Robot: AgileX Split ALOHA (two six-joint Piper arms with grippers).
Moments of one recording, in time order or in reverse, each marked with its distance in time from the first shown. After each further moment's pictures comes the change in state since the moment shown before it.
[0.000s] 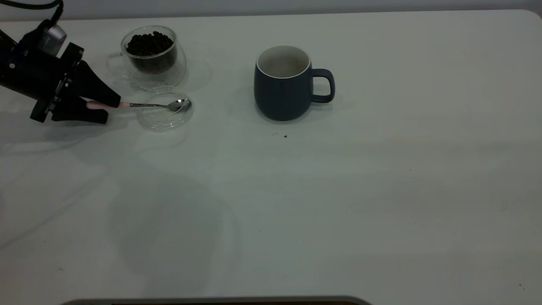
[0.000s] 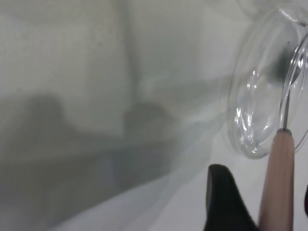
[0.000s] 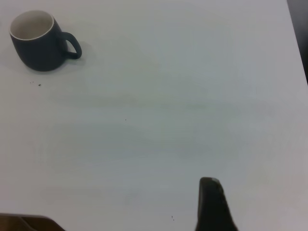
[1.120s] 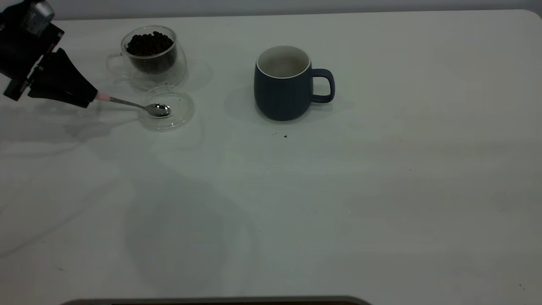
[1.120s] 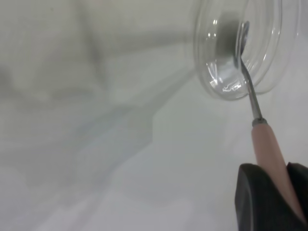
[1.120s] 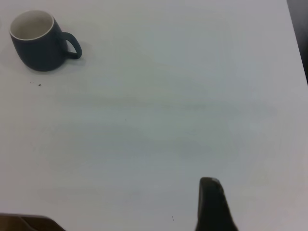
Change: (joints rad) left arm 0.000 -0.117 -0.005 0.198 0.081 -0.059; right arm 0.000 0.000 0.000 0.000 0.000 0.000
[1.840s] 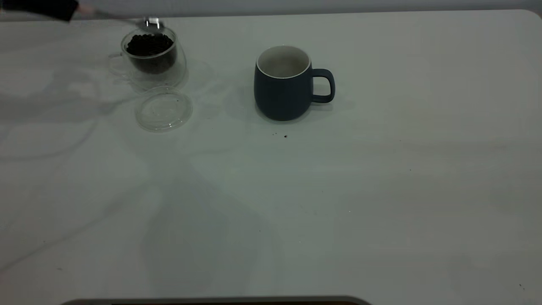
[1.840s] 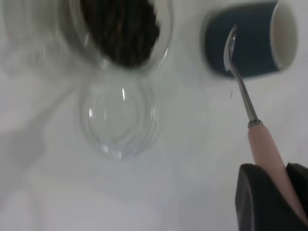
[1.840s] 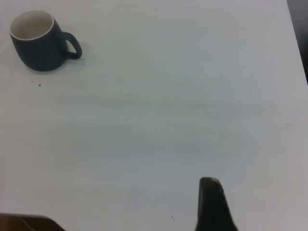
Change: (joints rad) left arm 0.000 -0.142 -0.148 -0.080 0.175 0.065; right arm 0.000 0.000 0.000 0.000 0.000 0.000
